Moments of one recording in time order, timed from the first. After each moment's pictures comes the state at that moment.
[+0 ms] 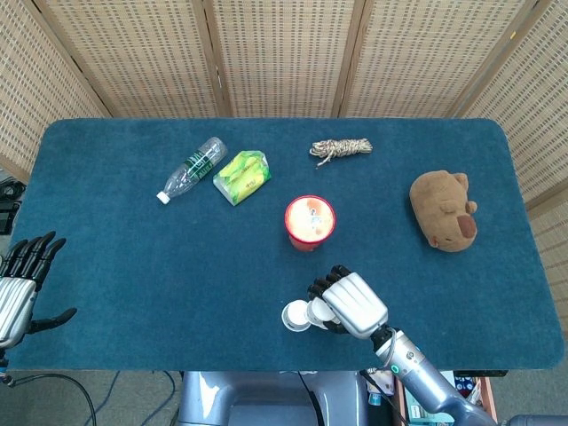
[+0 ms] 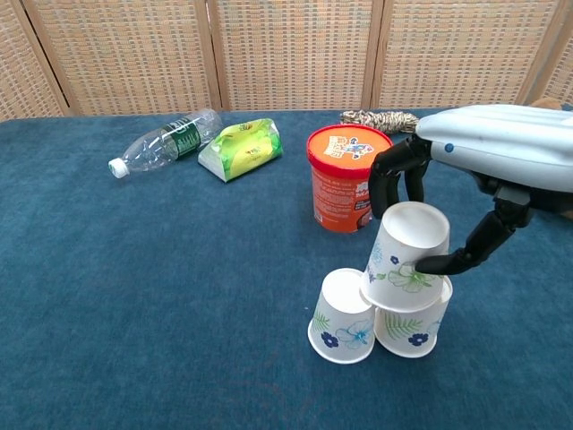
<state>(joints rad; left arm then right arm) -0.12 -0.95 -0.02 -1.85 1.56 1.46 0.06 0.60 -1.30 0.04 -2.02 -1.38 1.12 -0.53</state>
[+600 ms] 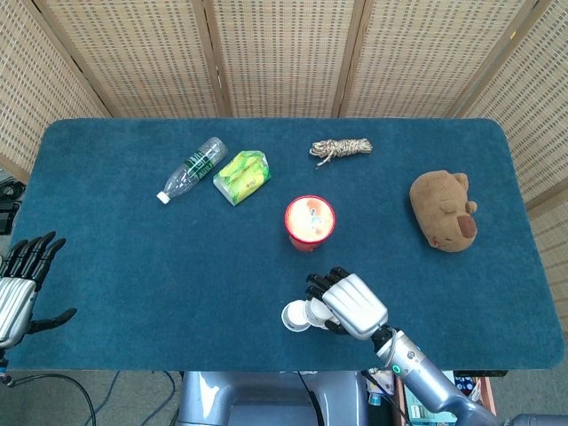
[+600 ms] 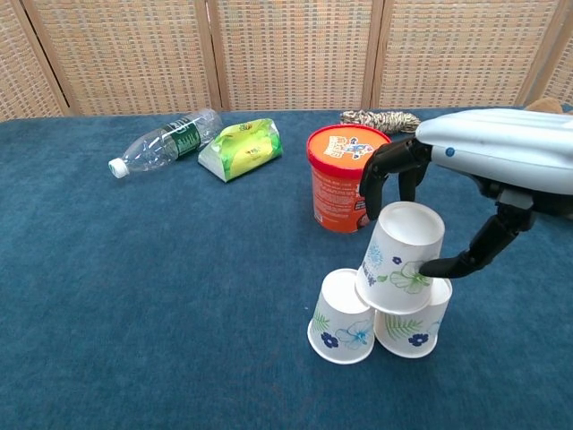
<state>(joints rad) -0.12 -0.95 -0.02 -1.85 1.56 1.46 0.06 0.60 -1.29 0.04 -2.01 -1.40 1.09 -0.48</state>
